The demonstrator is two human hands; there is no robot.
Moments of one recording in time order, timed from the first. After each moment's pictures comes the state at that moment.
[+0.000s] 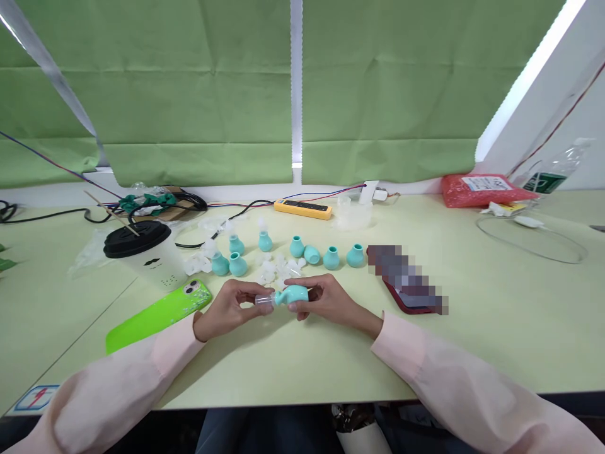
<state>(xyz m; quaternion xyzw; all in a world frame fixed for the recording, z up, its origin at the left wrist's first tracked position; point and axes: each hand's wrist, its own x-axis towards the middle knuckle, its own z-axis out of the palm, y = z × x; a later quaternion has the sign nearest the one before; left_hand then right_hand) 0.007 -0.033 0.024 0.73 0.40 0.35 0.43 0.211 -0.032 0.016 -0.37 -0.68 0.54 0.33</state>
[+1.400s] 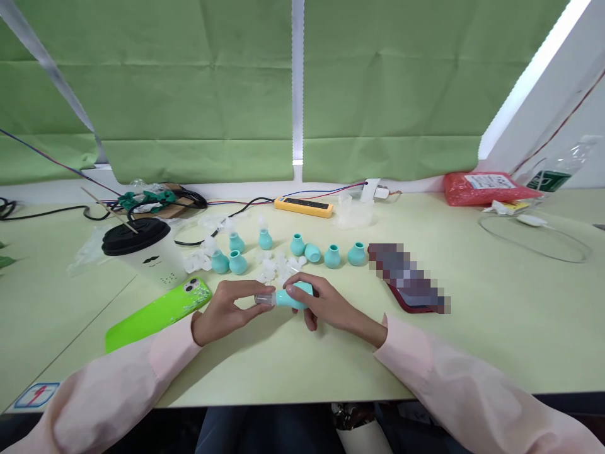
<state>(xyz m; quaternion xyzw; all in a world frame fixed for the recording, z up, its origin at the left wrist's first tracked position) 0.003 -0.032 0.019 0.85 0.32 0.37 0.20 0.201 -0.041 0.027 -0.41 -0.67 0.54 0.28</state>
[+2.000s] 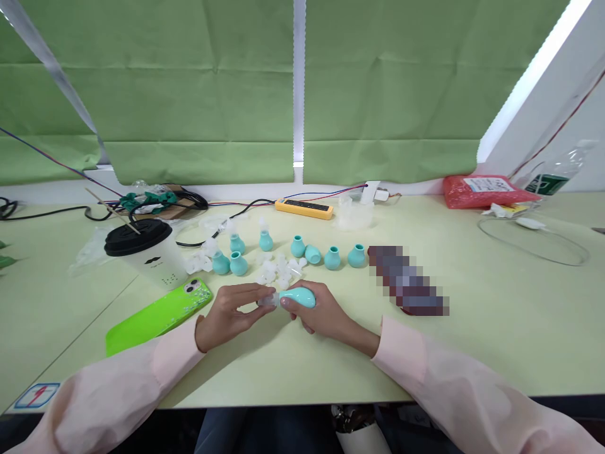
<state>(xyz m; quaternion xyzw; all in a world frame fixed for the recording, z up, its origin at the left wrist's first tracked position) 0.007 -0.037 0.018 0.87 0.26 0.42 0.08 0.189 -0.048 0.013 -0.44 -0.67 0.50 0.34</state>
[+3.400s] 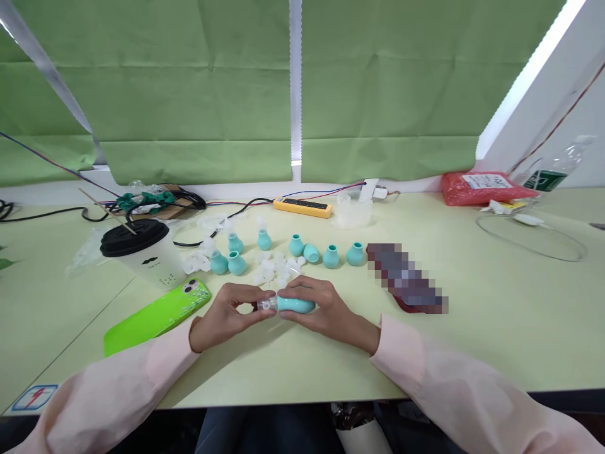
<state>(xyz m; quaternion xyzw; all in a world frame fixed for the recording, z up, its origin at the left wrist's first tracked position) 0.009 -0.041 0.024 0.80 0.34 0.38 0.32 0.202 -0.042 0.013 -0.29 -0.84 0.21 0.42</state>
